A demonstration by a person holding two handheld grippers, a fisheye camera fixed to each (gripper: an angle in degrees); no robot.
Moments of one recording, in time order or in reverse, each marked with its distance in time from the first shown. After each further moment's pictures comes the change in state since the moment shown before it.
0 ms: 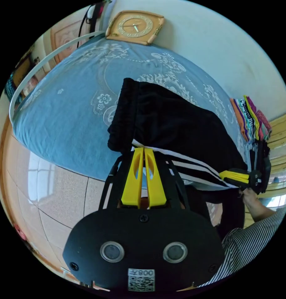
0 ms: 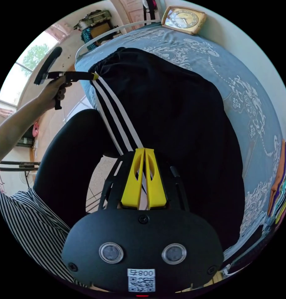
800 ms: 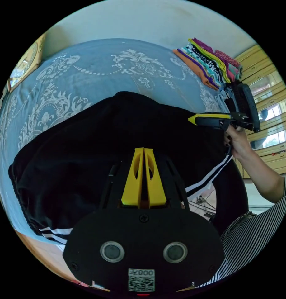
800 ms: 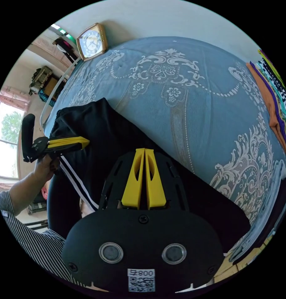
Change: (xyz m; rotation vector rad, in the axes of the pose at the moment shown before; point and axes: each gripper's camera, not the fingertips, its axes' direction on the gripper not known) left arm 0.446 -0.195 0.129 -0.155 0.134 0.518; right arm 0.173 0.139 0.051 0.170 -0.056 0.500
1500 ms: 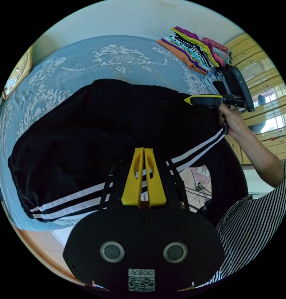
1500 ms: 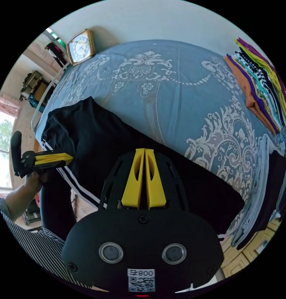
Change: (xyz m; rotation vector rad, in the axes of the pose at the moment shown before) left arm 0.183 -0.124 0.017 -0.077 -0.002 0.076; right arm 0.103 0.130 0.062 0.036 0.099 0.067
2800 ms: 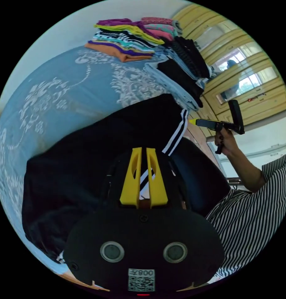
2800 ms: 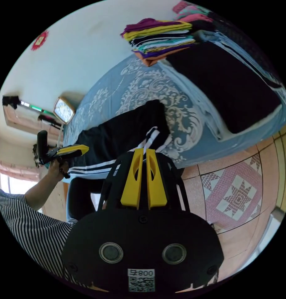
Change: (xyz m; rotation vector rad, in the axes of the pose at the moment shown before) left arm 0.459 -0.351 0.040 -0.088 0.137 0.378; right arm 0.252 0.374 0.124 0.230 -0.231 0.508
